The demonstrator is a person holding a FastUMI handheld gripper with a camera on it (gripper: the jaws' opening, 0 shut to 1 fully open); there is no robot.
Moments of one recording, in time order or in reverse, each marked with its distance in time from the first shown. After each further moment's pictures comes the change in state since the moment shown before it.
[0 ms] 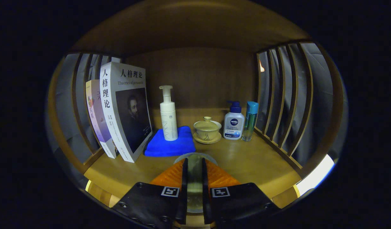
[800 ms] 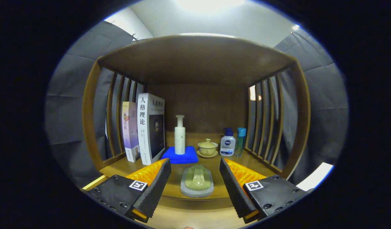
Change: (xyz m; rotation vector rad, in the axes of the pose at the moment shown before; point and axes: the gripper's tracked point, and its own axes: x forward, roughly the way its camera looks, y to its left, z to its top) arm -0.126 0.007 0.012 -0.054 -0.322 0.013
